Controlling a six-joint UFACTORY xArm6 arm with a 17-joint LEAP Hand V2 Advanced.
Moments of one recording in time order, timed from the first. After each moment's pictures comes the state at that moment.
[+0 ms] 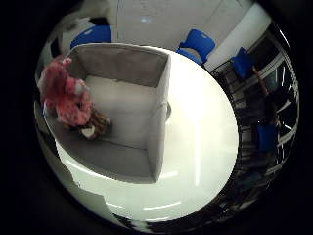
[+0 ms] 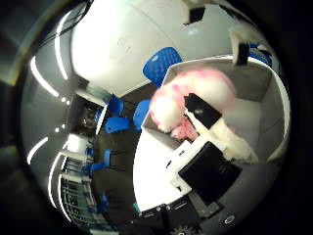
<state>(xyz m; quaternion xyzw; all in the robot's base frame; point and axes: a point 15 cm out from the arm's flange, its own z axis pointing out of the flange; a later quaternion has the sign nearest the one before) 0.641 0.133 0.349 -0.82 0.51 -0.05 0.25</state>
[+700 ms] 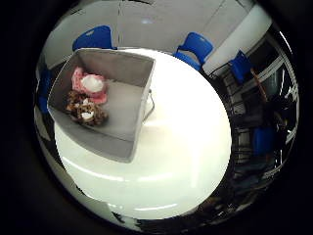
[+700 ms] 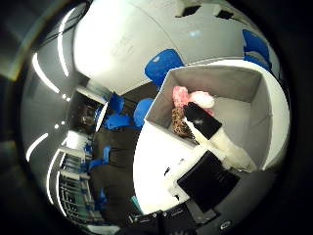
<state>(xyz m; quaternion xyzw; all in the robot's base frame) 0.634 0.080 0.380 -0.81 0.52 -0.06 0.25</state>
